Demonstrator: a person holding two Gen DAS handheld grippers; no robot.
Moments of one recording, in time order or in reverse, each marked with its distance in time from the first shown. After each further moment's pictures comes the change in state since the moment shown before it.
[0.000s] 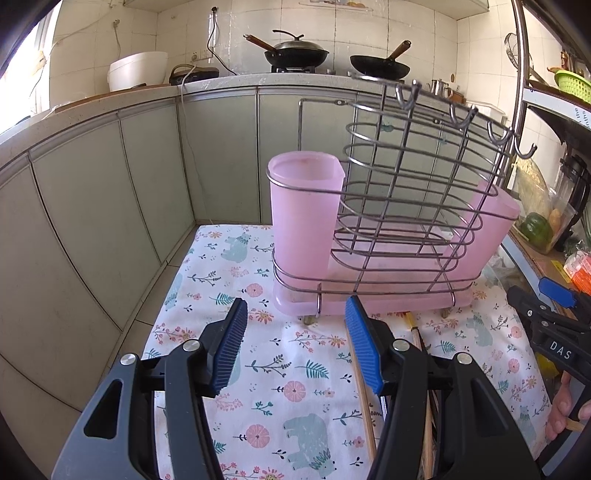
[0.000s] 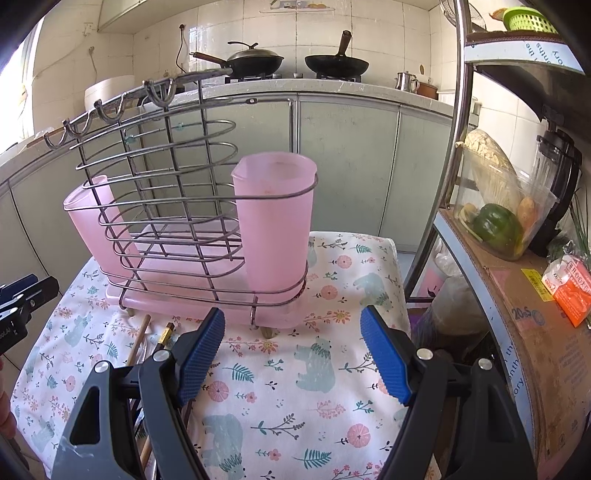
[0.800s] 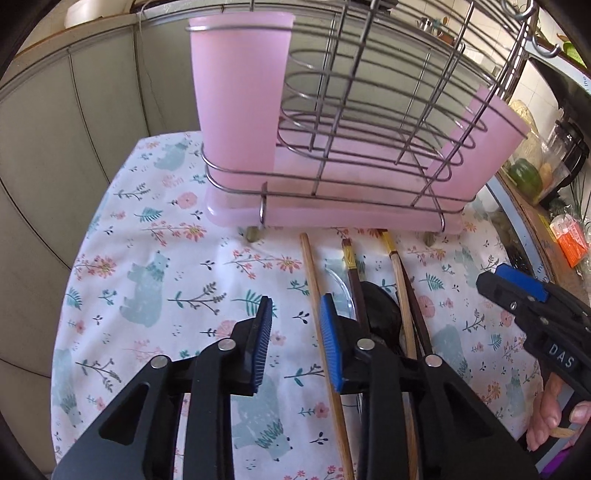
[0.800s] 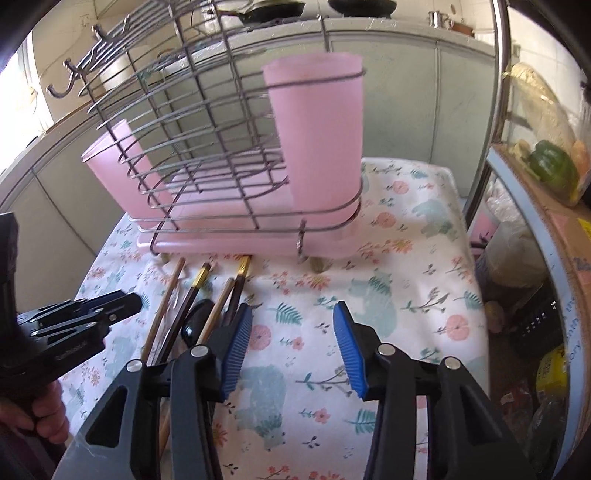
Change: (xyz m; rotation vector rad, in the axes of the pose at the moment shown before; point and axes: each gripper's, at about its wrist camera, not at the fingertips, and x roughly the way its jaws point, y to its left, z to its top) left arm 0.064 -0.025 -0.033 0.001 0.303 -0.140; right arm 0.033 0.010 -0.027 0.038 0.235 0.215
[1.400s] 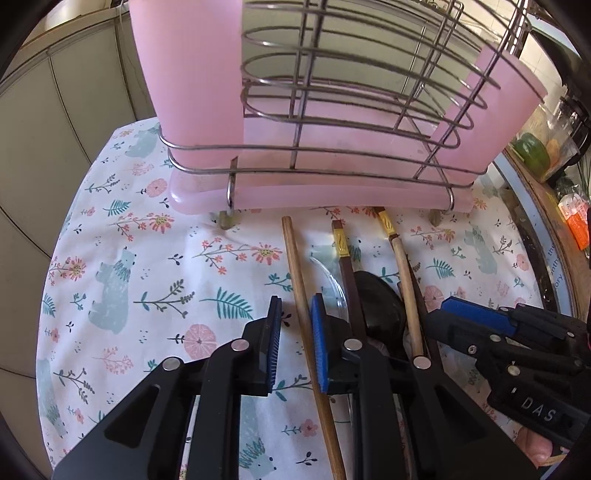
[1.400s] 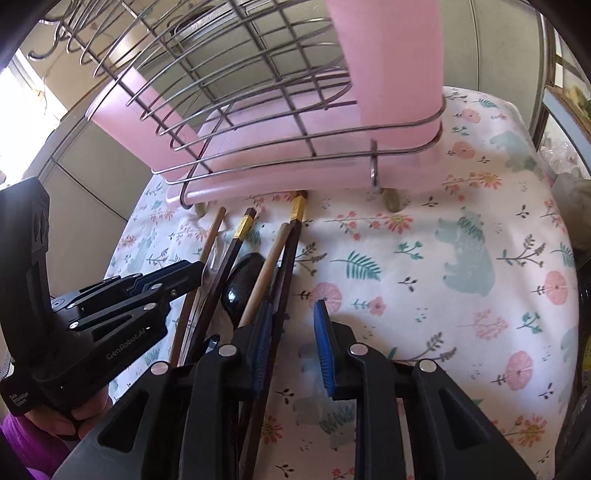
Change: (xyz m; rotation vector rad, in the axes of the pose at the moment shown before) left arm 0.031 -0.014 0.005 0.042 0.083 0.012; right arm 0.048 0.025 -0.012 0.052 0.203 0.185
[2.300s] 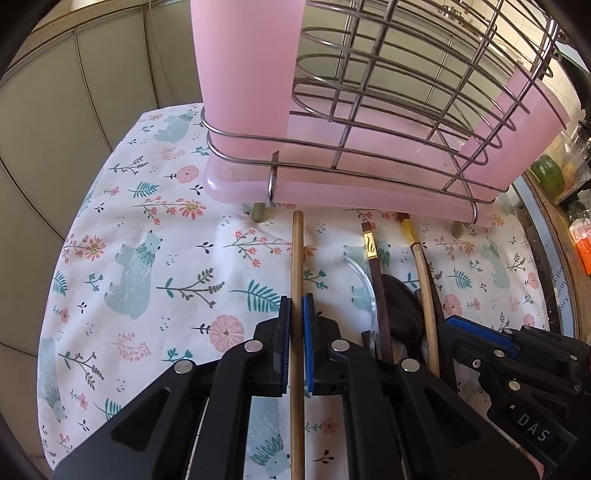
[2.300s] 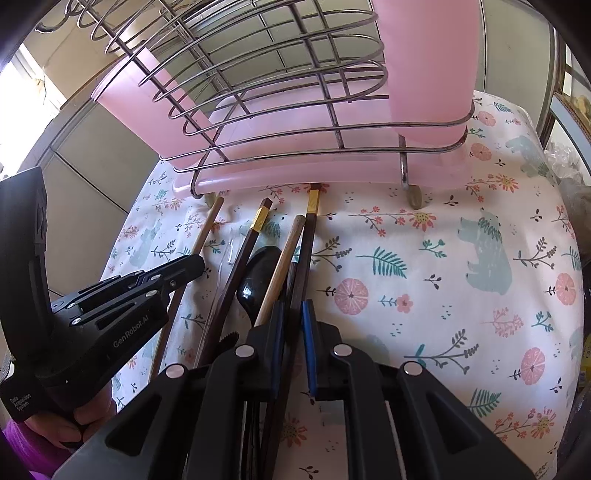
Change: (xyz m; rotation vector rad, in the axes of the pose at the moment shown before) left arm -0.006 0.019 -0.007 -0.089 -0.015 0.036; right arm 0.016 0.023 0.003 -0.018 0.028 -0.024
